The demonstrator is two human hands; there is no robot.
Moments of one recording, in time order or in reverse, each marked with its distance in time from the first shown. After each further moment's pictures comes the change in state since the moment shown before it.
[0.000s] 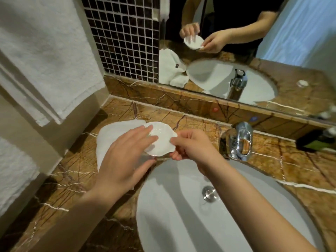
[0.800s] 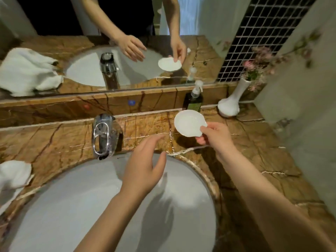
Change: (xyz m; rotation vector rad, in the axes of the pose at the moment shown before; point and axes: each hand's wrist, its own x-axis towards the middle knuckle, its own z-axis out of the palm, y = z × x) left_hand 0.089 0.254 0.217 -0.484 -0.270 -0.028; right_hand -0.091 0.138 -0.342 0.177 0.816 0.081
